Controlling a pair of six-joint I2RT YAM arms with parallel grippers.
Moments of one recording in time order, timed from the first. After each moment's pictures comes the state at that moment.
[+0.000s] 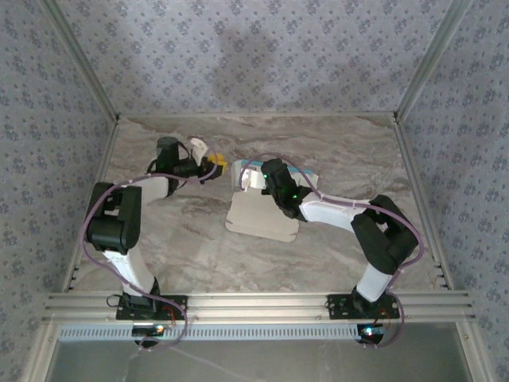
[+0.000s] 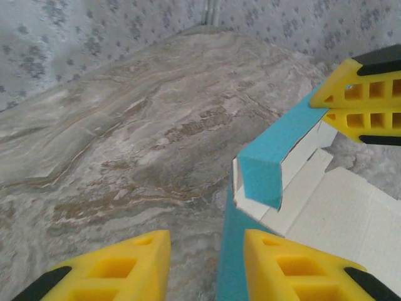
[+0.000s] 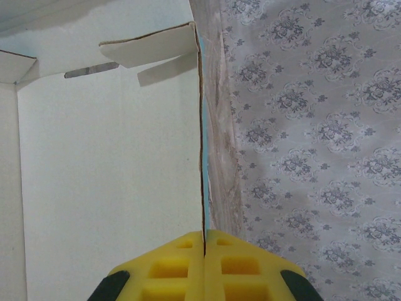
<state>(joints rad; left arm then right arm) -0.20 1.80 1.00 0.32 0.90 0.27 0.75 1.70 0.99 0.23 0.43 -1.09</state>
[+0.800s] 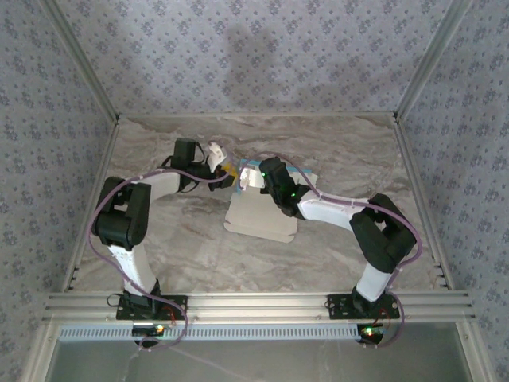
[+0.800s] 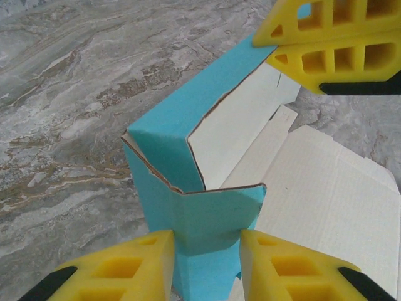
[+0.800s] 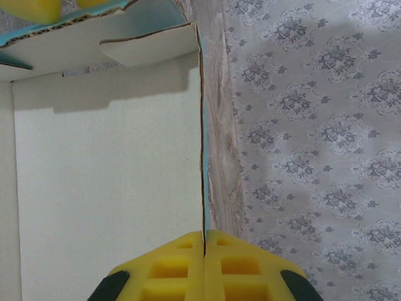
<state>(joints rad) -0.28 1.85 1.06 0.07 0.90 0.43 0.75 1.72 1.02 0.20 0.43 -1.08</state>
